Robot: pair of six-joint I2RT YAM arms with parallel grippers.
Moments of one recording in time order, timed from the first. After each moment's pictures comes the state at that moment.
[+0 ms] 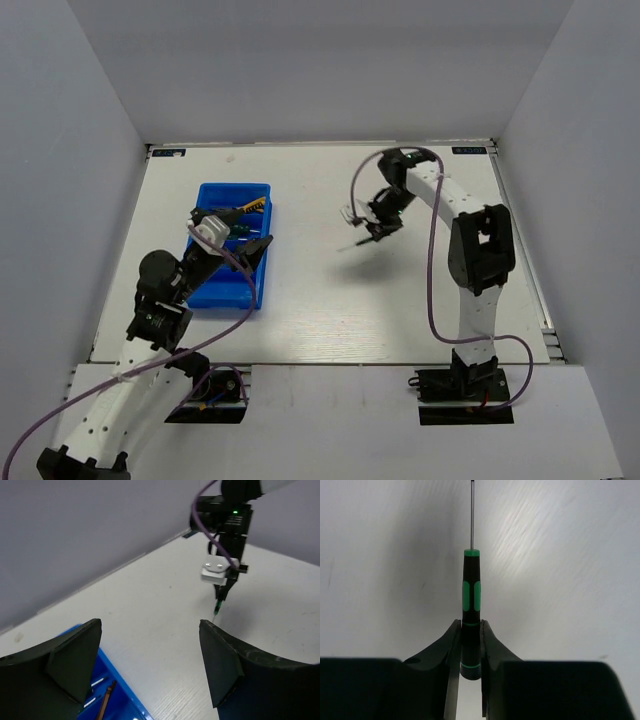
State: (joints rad) left arm -0.35 0.60 0.60 0.12 0.38 0.07; right arm 0.34 2.04 1.65 -1.22 -0.49 -1.76
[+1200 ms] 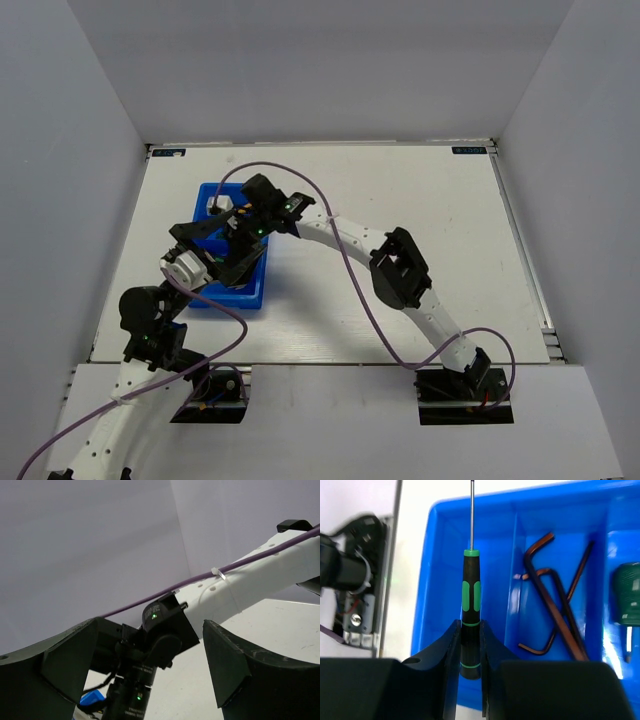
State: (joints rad) left arm -0.32 0.40 0.48 0.44 0.52 0.04; right arm 0.97 2.39 2.20 -0.53 -0.78 -0.16
